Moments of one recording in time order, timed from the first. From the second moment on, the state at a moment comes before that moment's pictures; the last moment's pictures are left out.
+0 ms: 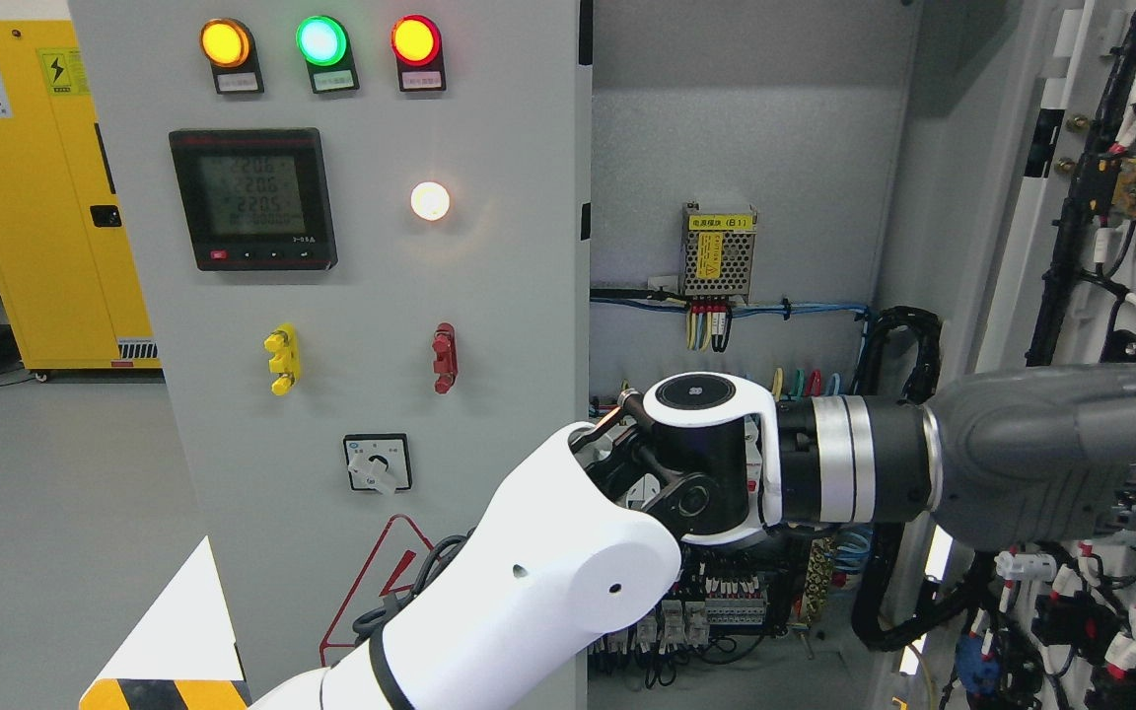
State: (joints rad) left arm -1.36 -0.18 -0.73 -1.27 1.10 0.49 -0.57; right arm 0.00 0.00 0.14 -0.10 -0.06 0.11 0.03
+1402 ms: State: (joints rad) left arm -0.37 0.03 -0.46 -1.60 0.59 0.51 -0.50; right arm 0.00 0.00 0.14 -0.10 -0.06 0.11 0.03
